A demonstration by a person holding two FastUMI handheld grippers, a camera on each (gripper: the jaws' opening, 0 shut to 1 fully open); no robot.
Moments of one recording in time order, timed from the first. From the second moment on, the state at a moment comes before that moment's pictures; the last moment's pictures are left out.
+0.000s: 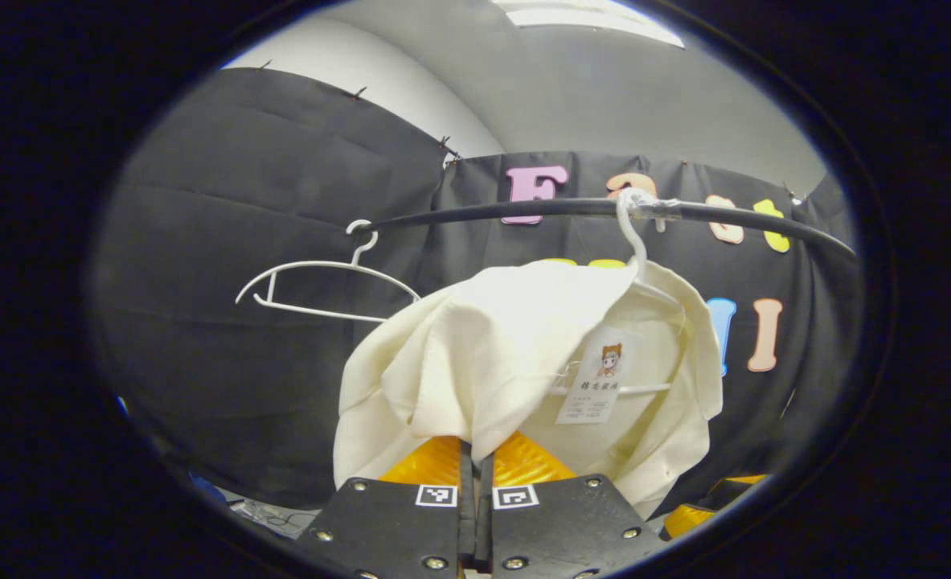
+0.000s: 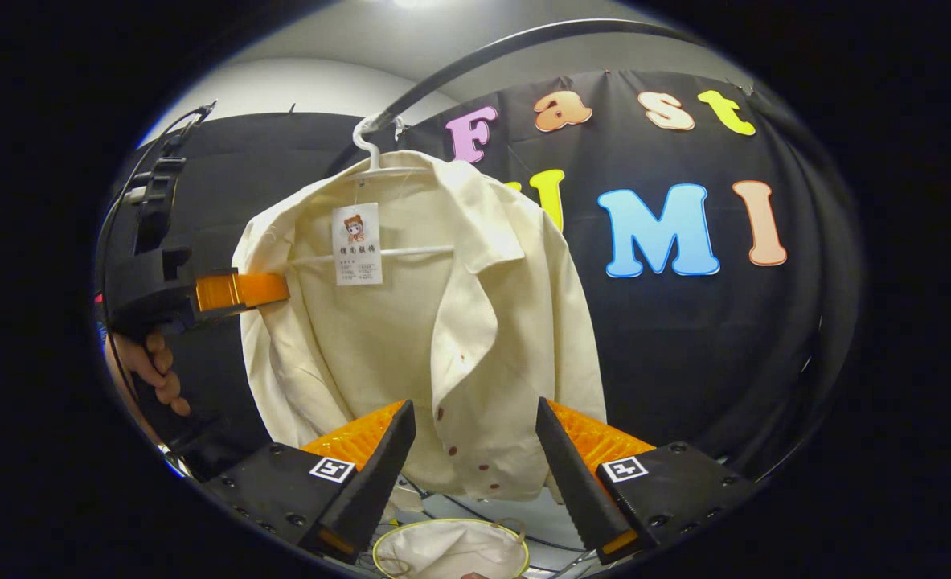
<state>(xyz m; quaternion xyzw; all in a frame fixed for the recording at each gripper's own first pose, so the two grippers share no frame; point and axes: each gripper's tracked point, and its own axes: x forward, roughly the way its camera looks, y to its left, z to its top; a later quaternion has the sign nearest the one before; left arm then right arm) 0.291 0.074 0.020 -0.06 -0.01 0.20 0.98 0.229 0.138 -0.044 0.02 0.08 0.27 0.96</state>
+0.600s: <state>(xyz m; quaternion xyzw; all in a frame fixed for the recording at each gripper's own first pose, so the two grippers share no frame) 0.280 0.075 0.038 -0.10 -0.01 0.13 0.99 0.305 0.183 0.003 0.01 0.05 0.16 0.99</state>
